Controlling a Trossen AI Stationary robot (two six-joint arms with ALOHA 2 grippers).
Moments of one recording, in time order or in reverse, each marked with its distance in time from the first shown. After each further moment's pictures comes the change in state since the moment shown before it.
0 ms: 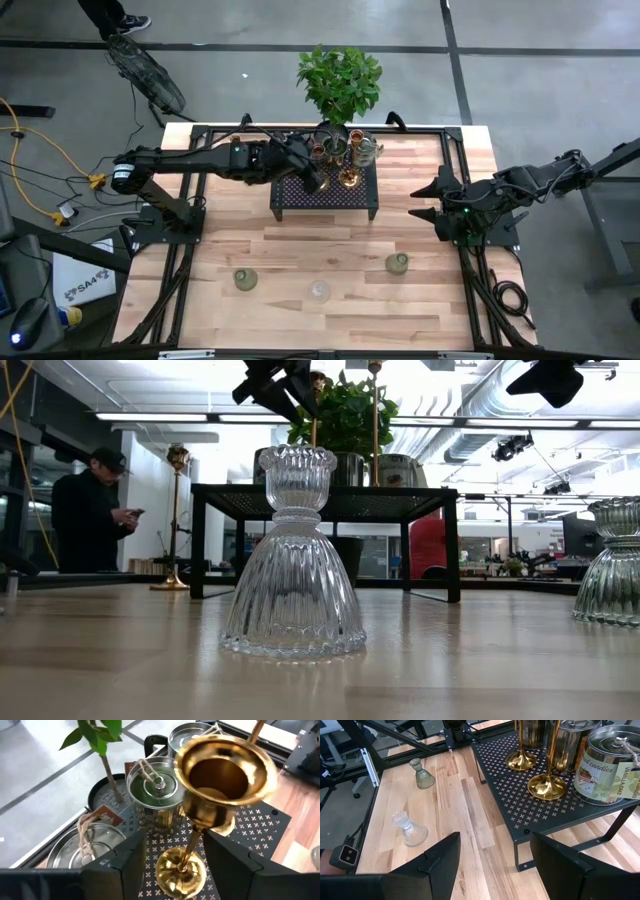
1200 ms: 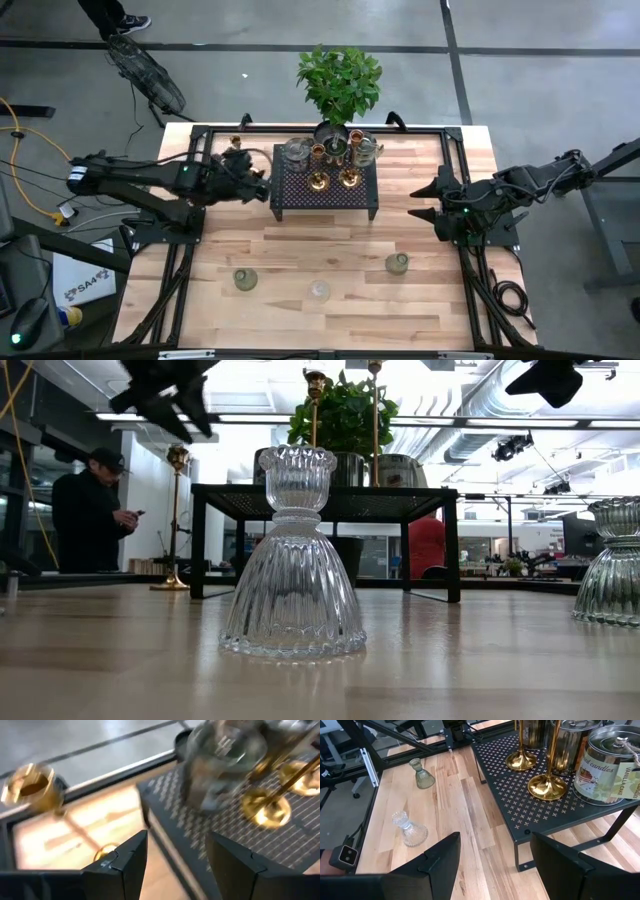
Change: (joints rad) left arm -0.153 -0.430 -0.439 -0.255 -0.266 -0.523; right arm 0.000 0.005 0.000 0.003 0.000 0.000
